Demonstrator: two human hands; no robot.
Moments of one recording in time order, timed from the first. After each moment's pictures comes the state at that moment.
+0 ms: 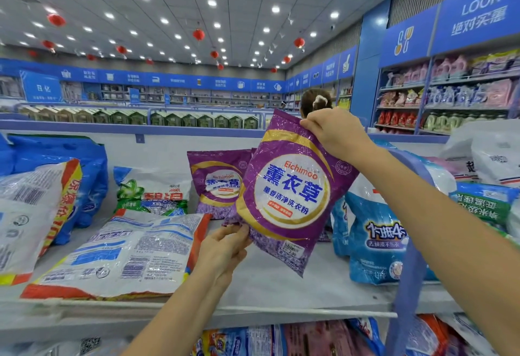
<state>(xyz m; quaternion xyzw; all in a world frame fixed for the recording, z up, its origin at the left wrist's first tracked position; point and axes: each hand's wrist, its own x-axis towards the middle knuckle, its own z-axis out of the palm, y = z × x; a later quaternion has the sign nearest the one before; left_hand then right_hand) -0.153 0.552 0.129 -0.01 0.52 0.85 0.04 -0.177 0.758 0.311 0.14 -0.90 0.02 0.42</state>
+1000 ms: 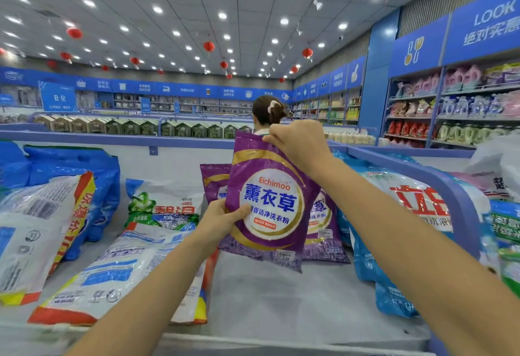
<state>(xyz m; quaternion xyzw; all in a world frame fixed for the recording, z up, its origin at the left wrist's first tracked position) -0.226 0.512 0.171 0.15 0.69 0.71 -0.03 -0.225 0.682 0.308 0.20 -0.84 -0.12 0.49</state>
